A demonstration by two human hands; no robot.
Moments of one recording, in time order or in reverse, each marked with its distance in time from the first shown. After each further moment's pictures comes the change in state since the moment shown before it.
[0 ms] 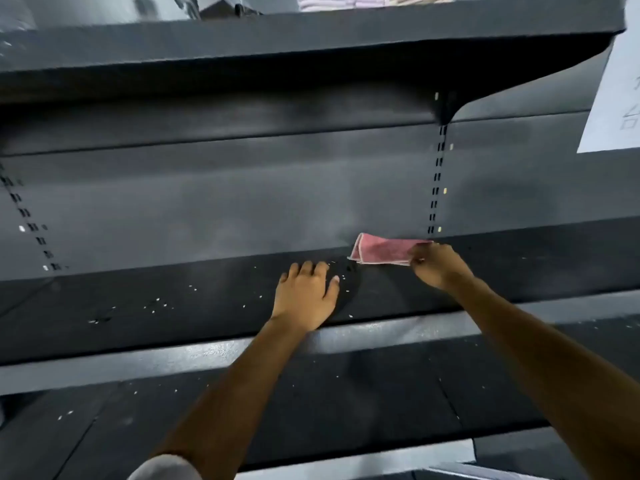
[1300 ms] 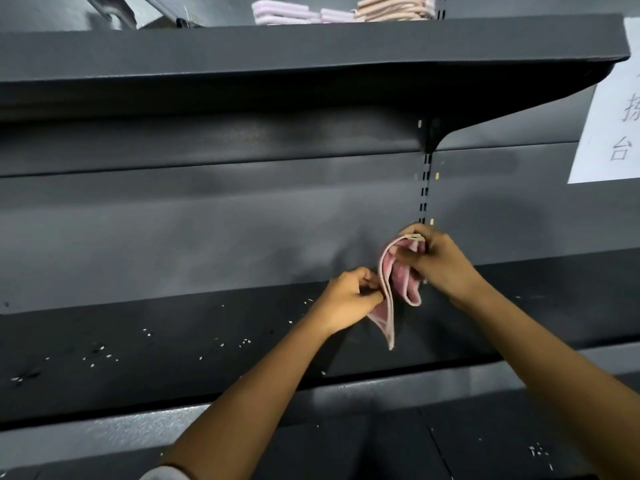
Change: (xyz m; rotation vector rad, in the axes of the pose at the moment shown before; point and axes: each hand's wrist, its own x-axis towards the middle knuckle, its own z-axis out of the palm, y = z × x) left_hand 0.085 0.073 0.009 -0.823 -0.195 0.126; right_hand 0.018 -0.007 -0.062 0.757 0.164 -0.202
